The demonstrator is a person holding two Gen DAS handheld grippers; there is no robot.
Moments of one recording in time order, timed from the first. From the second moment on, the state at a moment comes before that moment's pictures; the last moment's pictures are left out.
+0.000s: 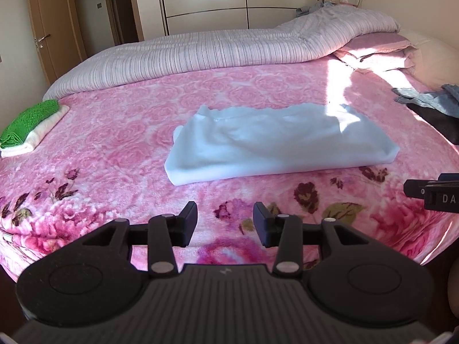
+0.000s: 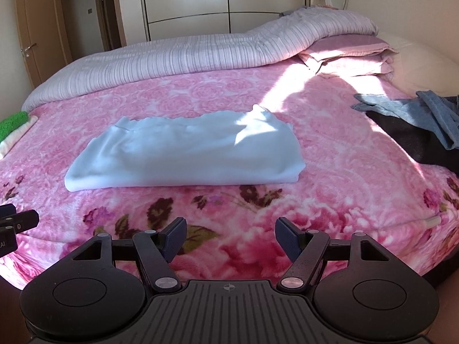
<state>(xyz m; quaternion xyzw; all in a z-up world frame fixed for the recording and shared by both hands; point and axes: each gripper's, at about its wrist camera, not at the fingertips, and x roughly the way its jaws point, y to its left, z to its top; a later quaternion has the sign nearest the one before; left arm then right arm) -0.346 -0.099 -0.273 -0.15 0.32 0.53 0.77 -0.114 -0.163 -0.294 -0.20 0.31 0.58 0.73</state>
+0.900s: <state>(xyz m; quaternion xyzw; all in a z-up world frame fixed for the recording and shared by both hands) -0.417 0.042 -0.350 -0.51 0.14 0.48 0.70 -0.002 -0.104 -0.374 0.03 0.54 0.52 0.66</state>
